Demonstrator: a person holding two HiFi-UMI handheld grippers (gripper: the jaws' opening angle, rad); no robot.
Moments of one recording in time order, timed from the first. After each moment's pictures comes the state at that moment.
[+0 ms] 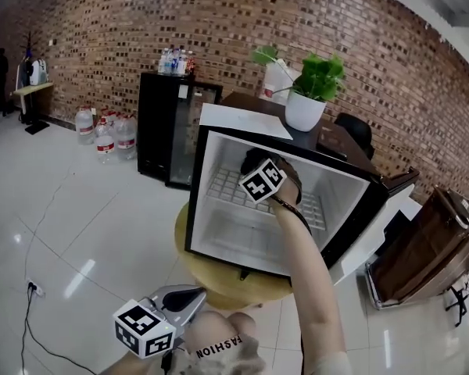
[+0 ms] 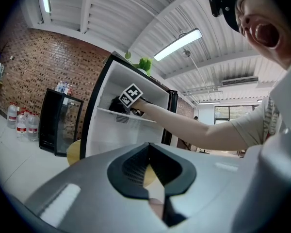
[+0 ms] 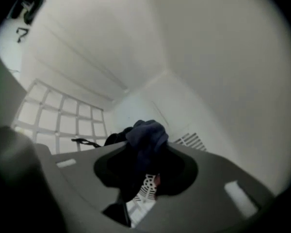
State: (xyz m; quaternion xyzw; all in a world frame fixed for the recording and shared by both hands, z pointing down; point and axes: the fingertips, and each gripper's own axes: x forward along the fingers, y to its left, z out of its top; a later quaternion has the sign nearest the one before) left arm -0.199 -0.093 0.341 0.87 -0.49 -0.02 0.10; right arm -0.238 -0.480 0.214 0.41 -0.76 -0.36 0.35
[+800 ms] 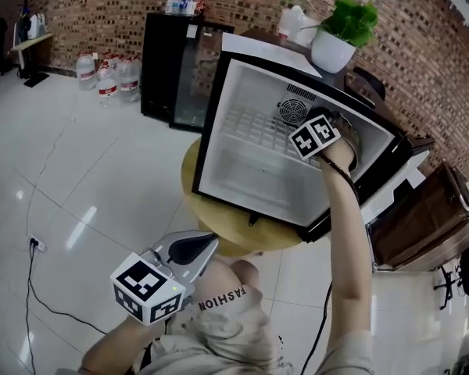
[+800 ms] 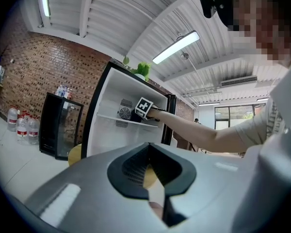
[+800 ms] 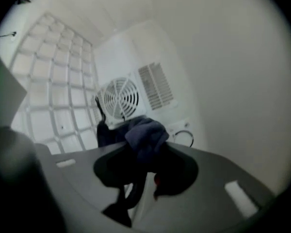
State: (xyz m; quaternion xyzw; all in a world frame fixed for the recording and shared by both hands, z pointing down) left arm -0.202 -0.083 0.318 0.86 -0.50 -0.03 0.08; right arm -0.087 -0.492 0.207 0.53 -0.60 -0.36 0.48
